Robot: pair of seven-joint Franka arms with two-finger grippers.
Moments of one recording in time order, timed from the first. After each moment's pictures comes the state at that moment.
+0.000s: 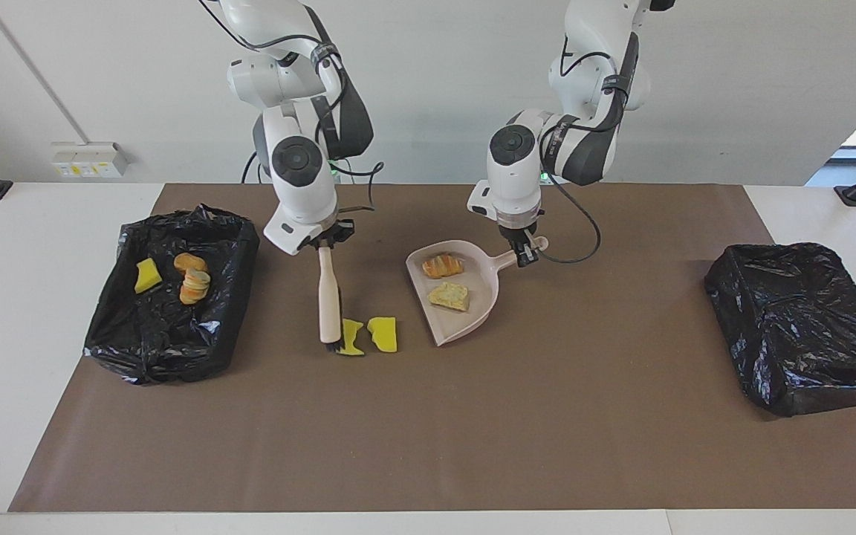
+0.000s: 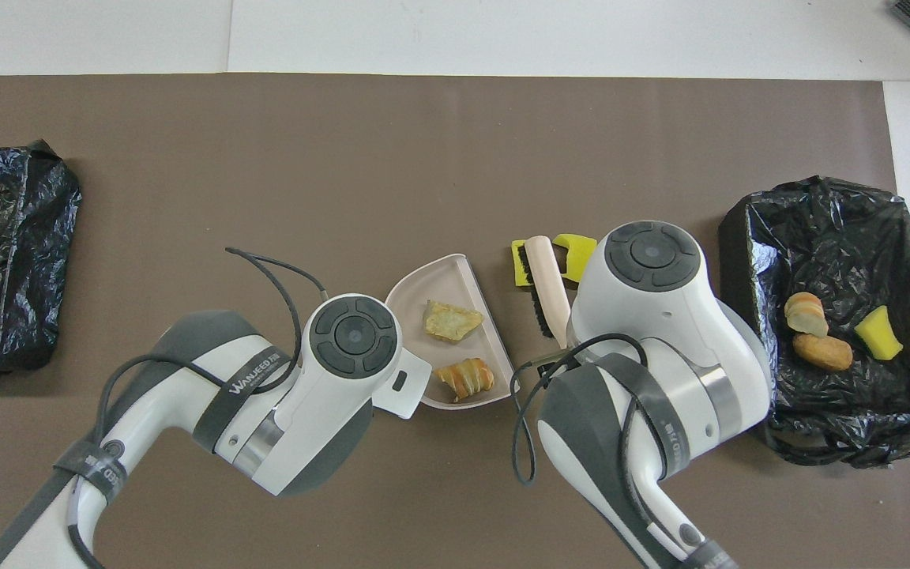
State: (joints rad) left arm -0.50 0.13 -0.10 -2.02 0.18 1.98 0.67; right arm 0.12 0.12 0.11 -1.95 -0.05 1.74 0.13
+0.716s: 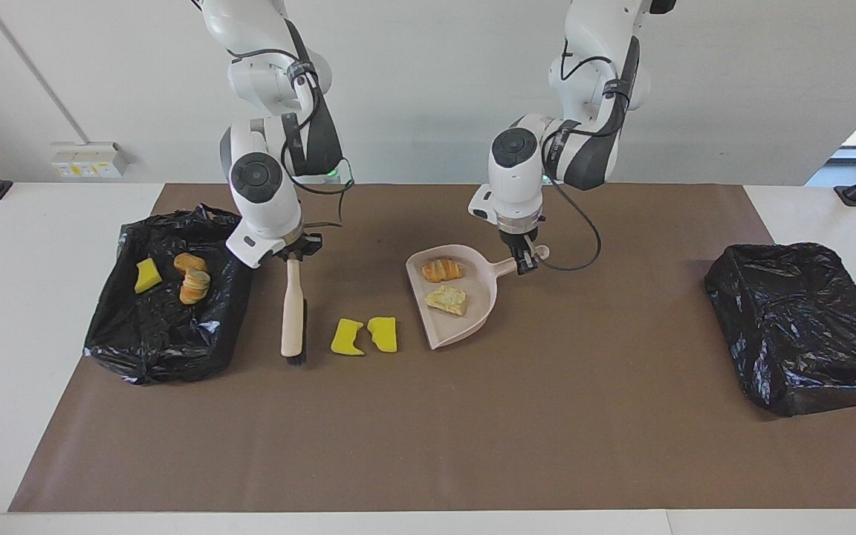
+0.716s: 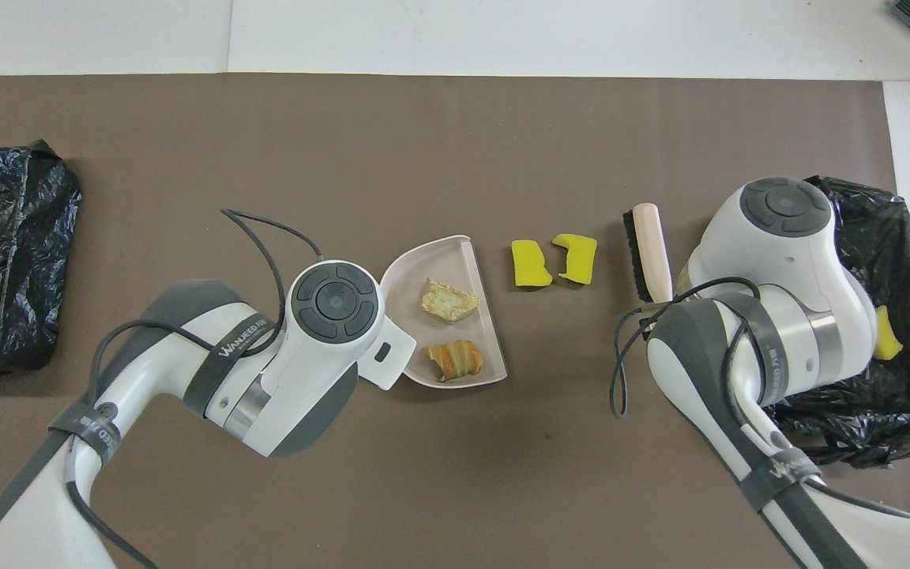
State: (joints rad) left arm -0.47 0.22 -0.10 -1.96 0.21 2.05 0.74; right arm 0.12 0.15 0.13 -2.02 -0.07 1.88 0.13
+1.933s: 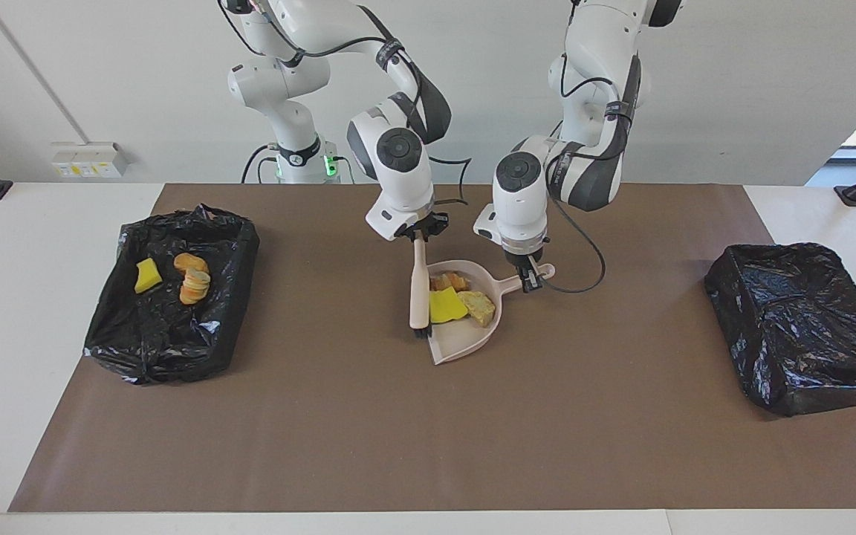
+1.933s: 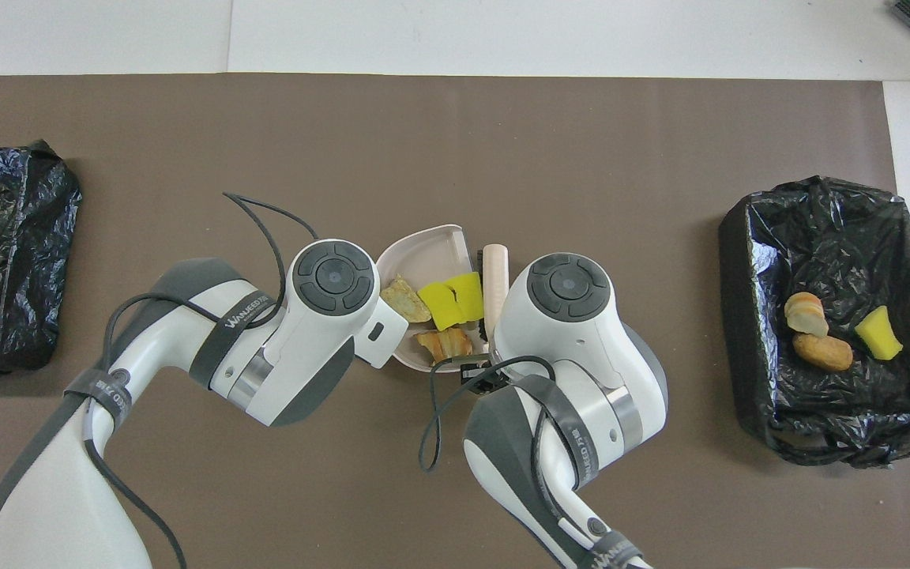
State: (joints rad) left arm -0.46 0.23 -0.10 -1.96 0.22 2.05 0.74; right arm 0.48 0.21 0.13 -1.93 0.21 1.95 0.54
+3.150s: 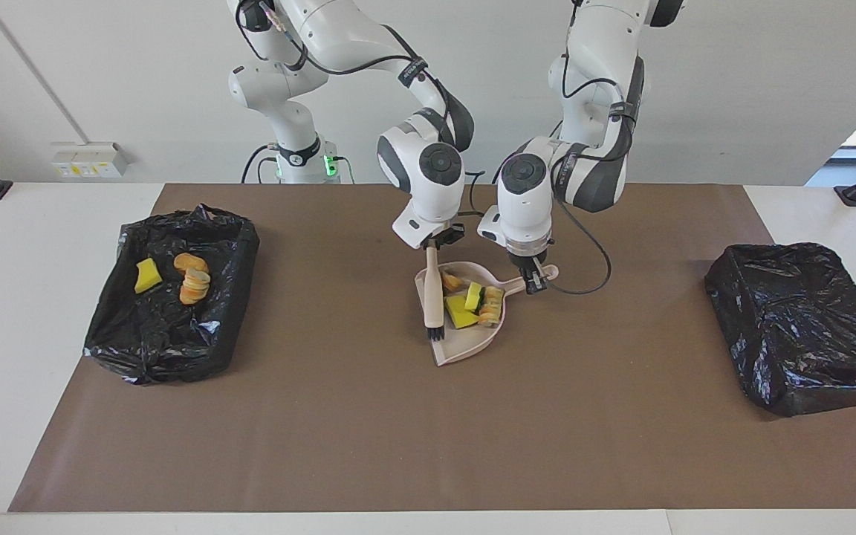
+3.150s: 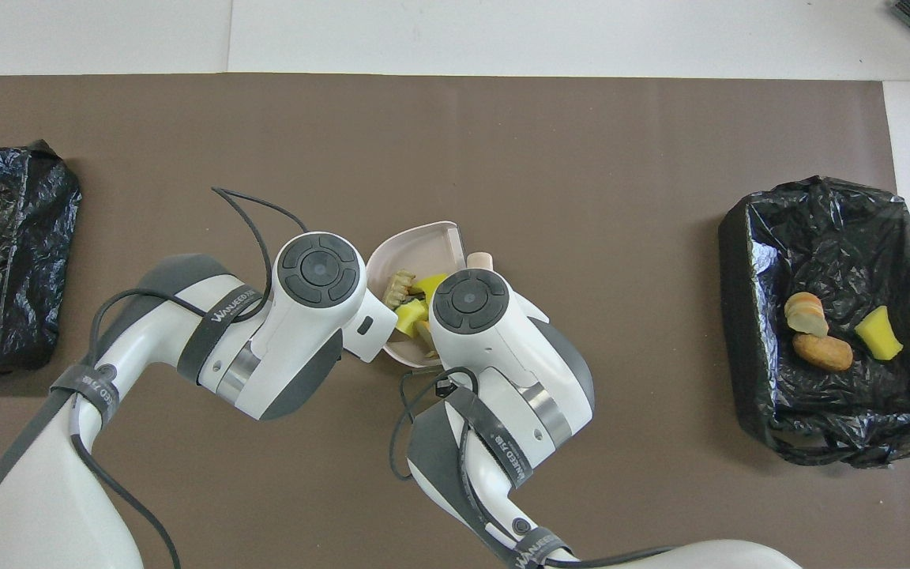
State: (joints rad) left arm -0.43 0.23 -0.10 -1.96 0.22 2.06 0.77; right arm 0.52 0.31 0.12 -1.86 0.03 1.82 0.59
